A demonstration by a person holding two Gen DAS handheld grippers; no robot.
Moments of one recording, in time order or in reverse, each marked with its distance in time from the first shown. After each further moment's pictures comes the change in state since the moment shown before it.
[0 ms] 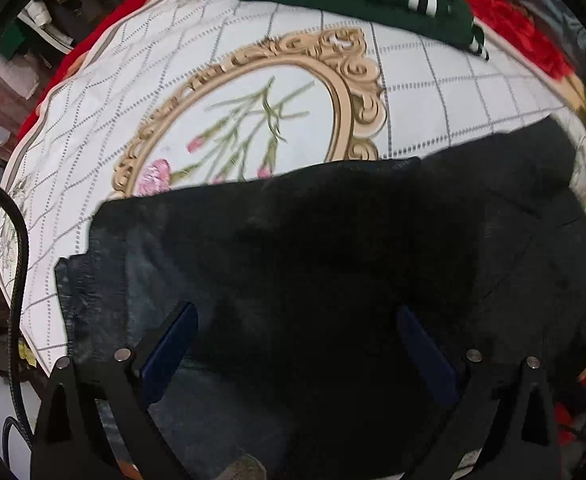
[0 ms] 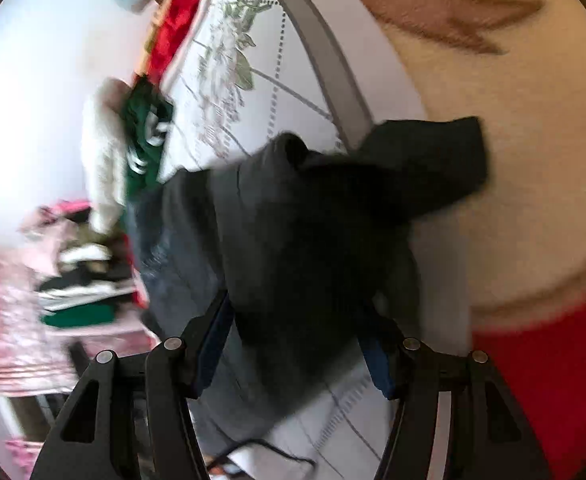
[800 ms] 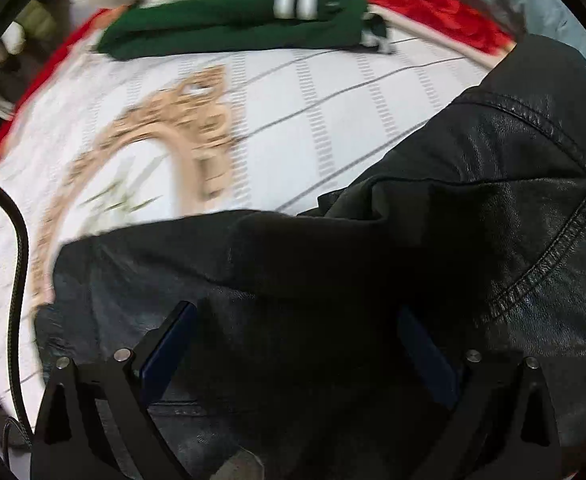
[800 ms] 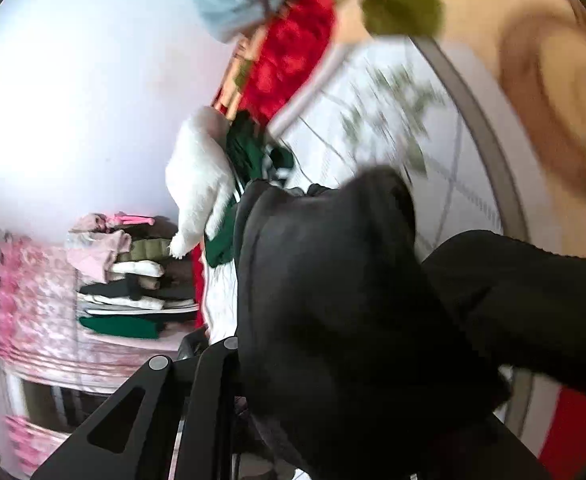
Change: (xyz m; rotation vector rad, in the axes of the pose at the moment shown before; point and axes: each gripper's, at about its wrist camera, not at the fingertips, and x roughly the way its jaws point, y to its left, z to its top) left arm 0.014 -0.101 0.036 0.185 -0.084 -0.172; right arm -0.039 0.145 0.004 -0.214 -0.188 0.052
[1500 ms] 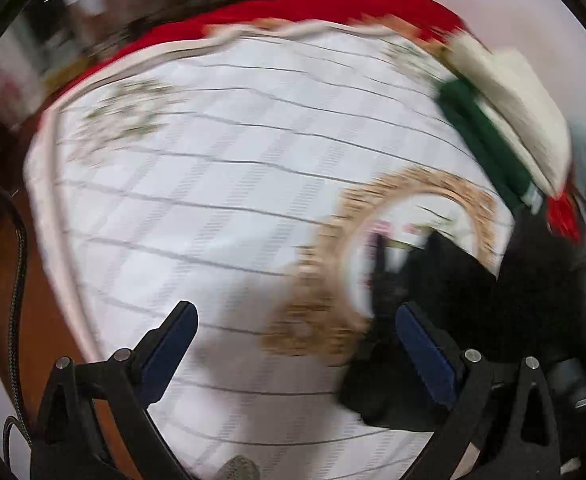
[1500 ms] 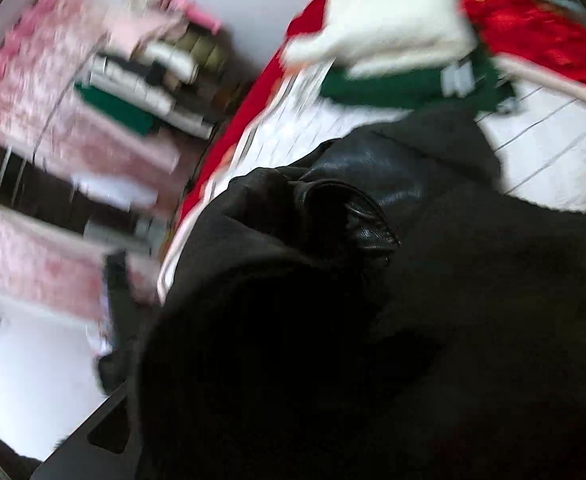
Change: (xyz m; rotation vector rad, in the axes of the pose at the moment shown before) left arm -0.148 0.284 -0.140 -0.714 -0.102 0.083; right arm 0.147 0.188 -0.194 -0.645 0.531 -0.036
